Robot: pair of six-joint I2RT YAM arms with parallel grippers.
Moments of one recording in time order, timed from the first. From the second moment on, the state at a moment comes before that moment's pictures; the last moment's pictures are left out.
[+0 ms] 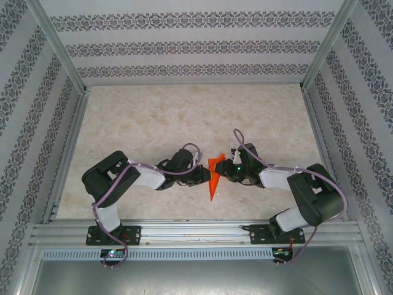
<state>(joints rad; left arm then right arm) -0.78 1.81 0.71 0.46 0.45 -1.05 0.43 1.49 0.44 0.18 -0.51 0.86</state>
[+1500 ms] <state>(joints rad) -0.75 1.89 0.78 0.35 0.51 -1.03 0.40 1.47 0.43 0.18 -0.54 0.86</state>
